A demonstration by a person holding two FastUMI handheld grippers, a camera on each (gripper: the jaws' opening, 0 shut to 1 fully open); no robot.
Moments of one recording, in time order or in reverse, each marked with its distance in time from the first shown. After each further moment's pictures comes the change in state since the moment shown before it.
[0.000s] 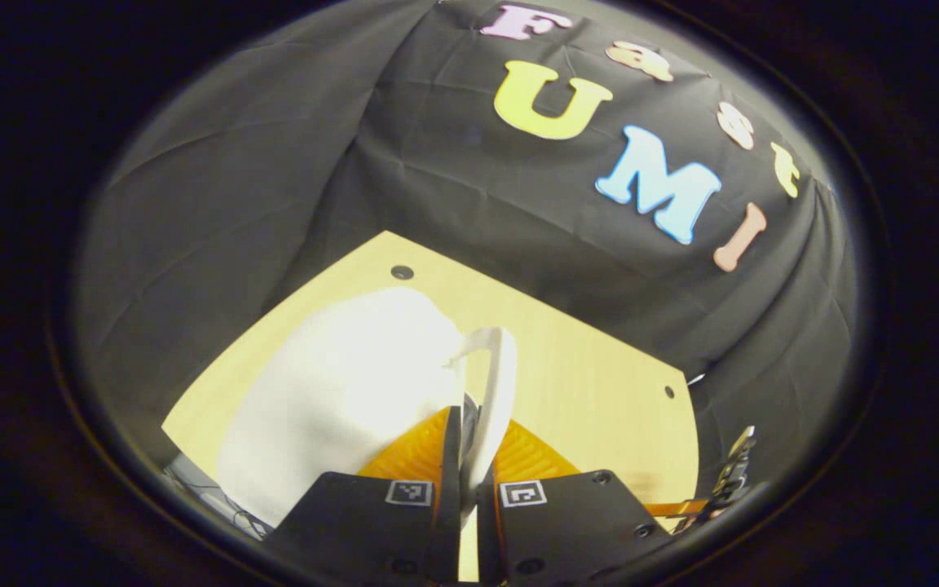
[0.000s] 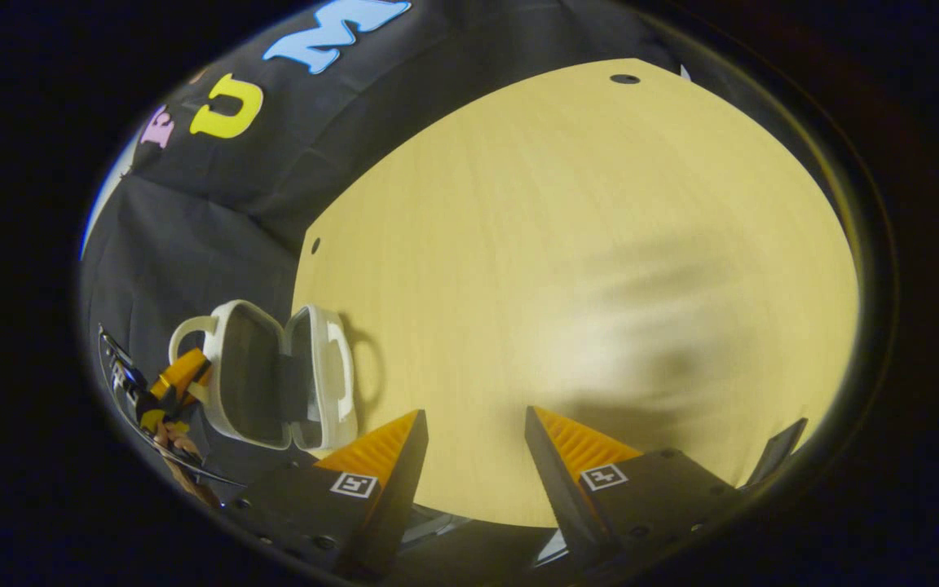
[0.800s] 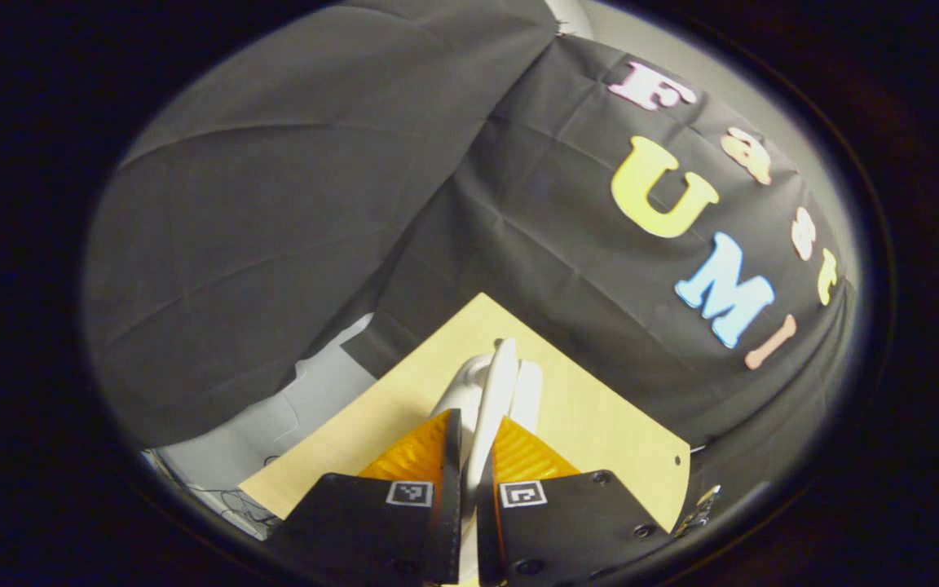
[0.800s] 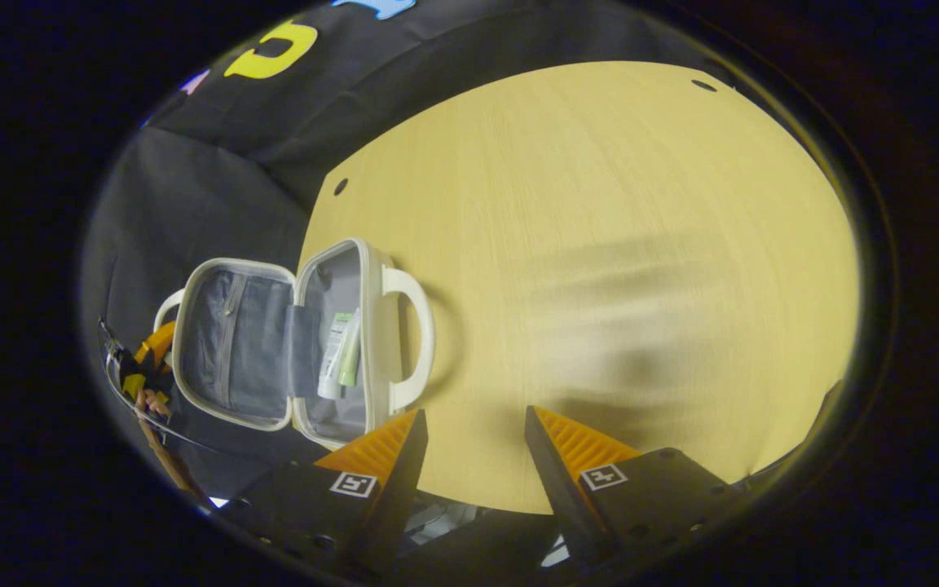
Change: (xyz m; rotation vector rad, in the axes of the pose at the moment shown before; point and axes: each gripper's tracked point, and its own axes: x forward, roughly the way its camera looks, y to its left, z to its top) left arm -0.072 0.238 0.155 -0.207 -0.162 0.041; right arm 0.079 0.123 -0.064 -0.094 0.085 -0.032
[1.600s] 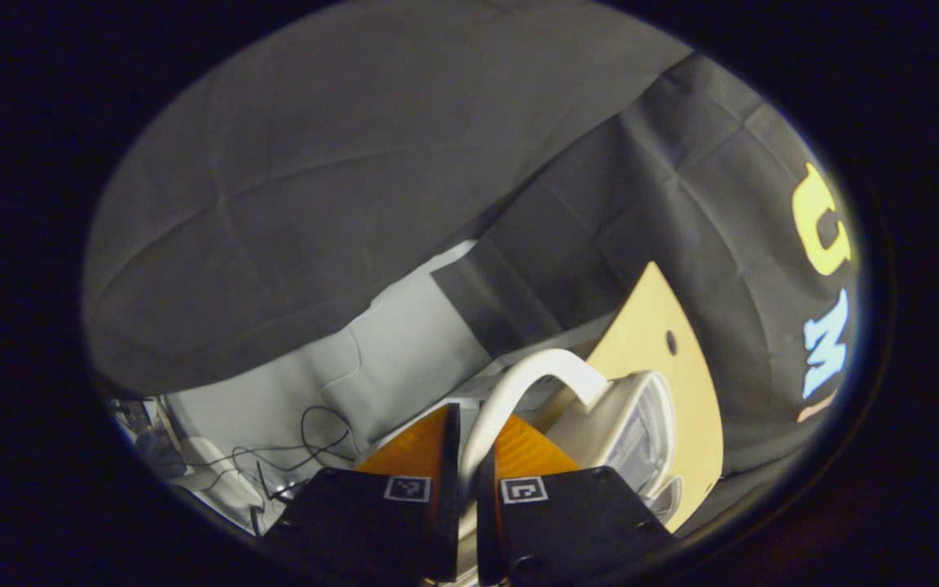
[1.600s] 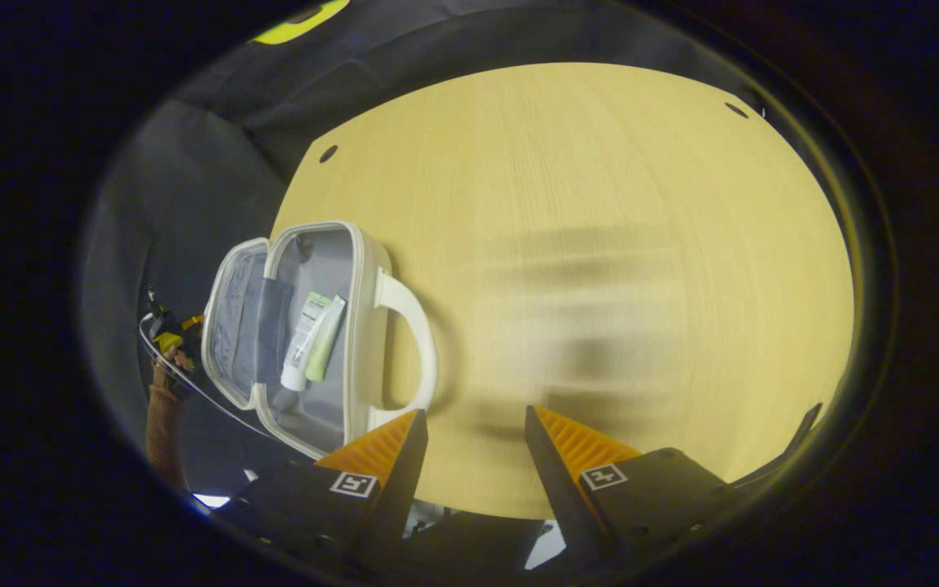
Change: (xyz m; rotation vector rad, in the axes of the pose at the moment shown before) left arm 0.153 0.290 -0.011 -0.242 0.210 0.245; right arm 0.044 0.032 -0.008 -0.096 0.085 -0.132
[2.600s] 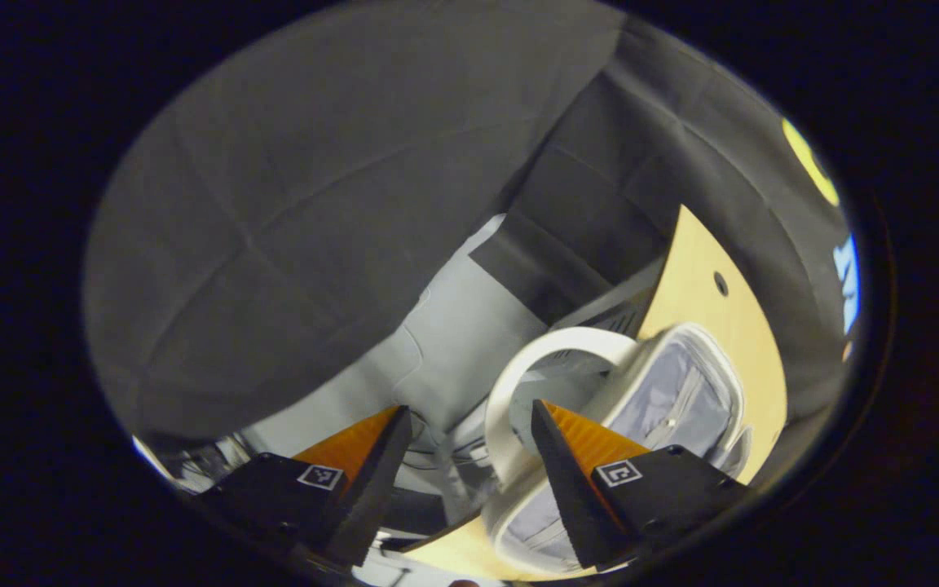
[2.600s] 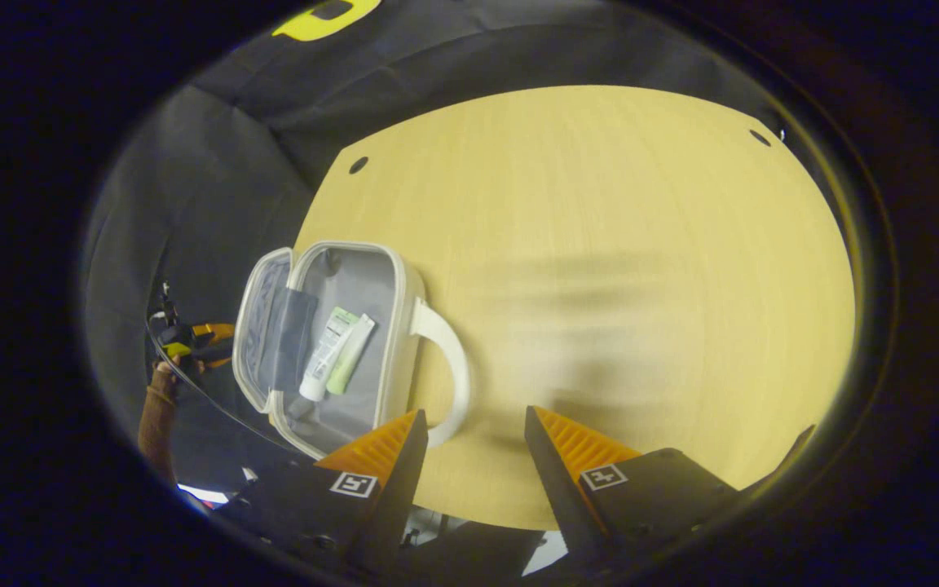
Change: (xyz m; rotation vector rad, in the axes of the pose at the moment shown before) left arm 0.038 0.079 -0.011 0.077 0.187 0.190; right arm -0.005 0.008 0.031 -0.025 -0.064 0.001
